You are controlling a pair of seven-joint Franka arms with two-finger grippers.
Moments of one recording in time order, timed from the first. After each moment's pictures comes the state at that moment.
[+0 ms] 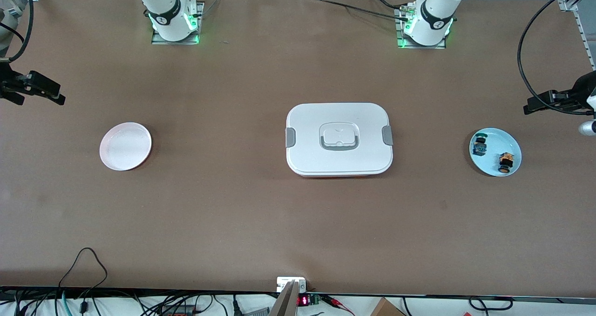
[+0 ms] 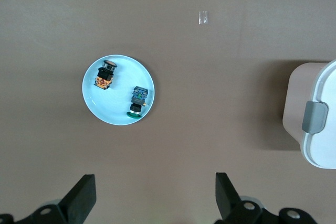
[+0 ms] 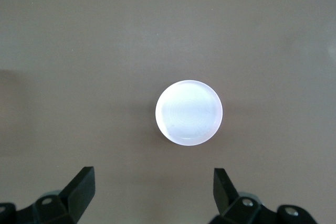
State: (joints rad) left arm 0.09 0.12 0.03 -1.54 0.00 1.52 0.06; right arm 0.12 0.03 -0.20 -1.60 0.01 1.63 -0.08
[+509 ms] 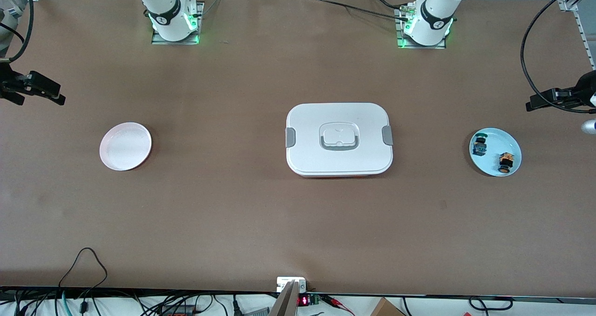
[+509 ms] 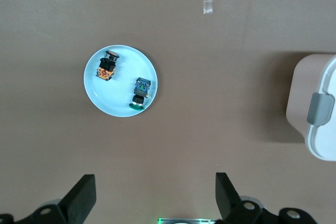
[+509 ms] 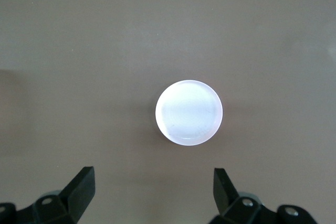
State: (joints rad) left arm 0.11 0.13 0.03 -1.54 0.00 1.48 0.10; right arm 0.13 0.03 -0.20 -1.60 0.01 1.63 -0.08
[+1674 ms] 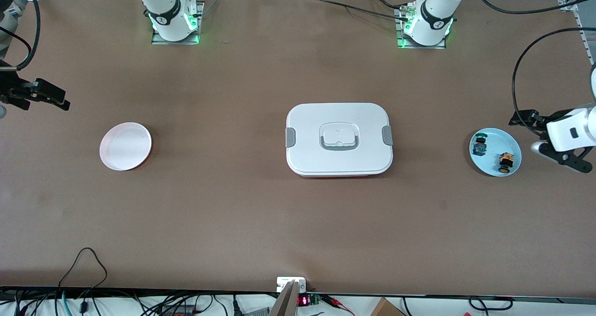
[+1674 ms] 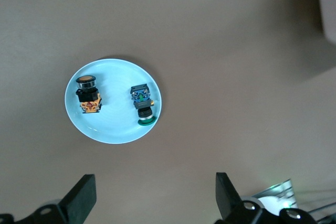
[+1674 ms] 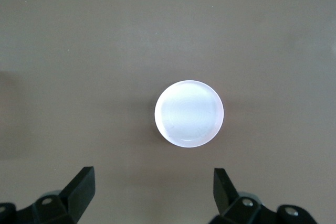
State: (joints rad) left arm 0.13 0.34 0.03 -1.55 0.07 1.56 0.64; right arm 0.13 0.05 -0.20 -1.61 0.01 1.65 -0.08
